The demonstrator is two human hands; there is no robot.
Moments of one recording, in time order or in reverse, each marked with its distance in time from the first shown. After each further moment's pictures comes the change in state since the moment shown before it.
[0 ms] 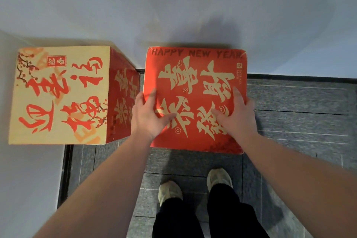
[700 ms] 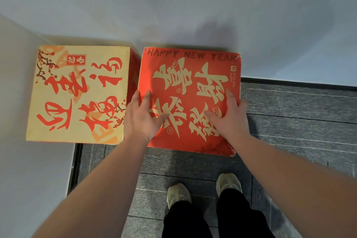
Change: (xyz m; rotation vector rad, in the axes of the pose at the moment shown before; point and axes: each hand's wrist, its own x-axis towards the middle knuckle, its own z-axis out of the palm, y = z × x) left_hand 0.005 -0.042 -0.037 0.137 0.077 -0.038; right_hand -0.008 -0.047 0.041 0.024 -0.044 -0.038
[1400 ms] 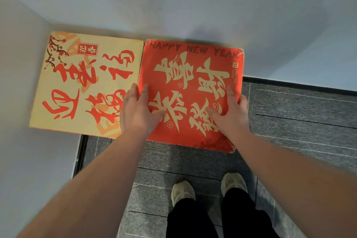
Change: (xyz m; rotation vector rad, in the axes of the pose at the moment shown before) left_hand 0.009 -0.037 -0.012 0.056 0.031 -0.030; right_hand -0.007 -0.023 0.025 0.026 -0.004 -0.059
